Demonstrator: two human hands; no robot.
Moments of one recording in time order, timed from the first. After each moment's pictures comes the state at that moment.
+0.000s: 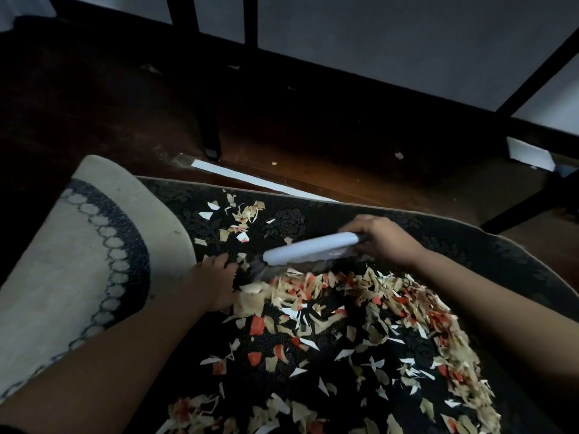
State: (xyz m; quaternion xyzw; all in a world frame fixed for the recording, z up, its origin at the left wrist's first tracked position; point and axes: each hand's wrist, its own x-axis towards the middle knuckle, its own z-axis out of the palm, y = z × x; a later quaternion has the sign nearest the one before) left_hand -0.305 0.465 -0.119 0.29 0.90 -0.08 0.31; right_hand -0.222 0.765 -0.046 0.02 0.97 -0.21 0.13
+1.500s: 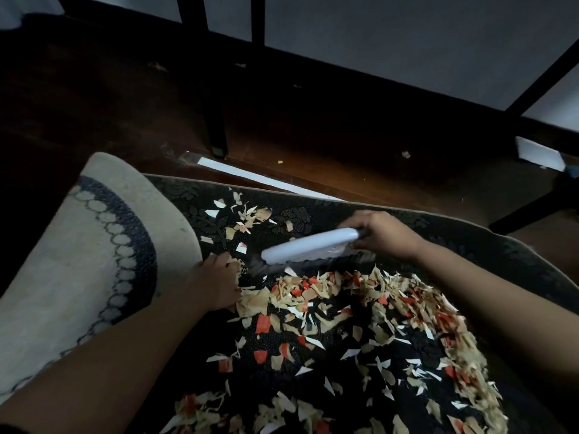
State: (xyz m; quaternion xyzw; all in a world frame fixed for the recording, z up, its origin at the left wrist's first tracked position) left_hand -0.309 0.452 -0.128 0.29 0.91 -0.07 0.29; right_hand -0.236 0.754 -0.041 0.02 0.96 -0.22 0.15
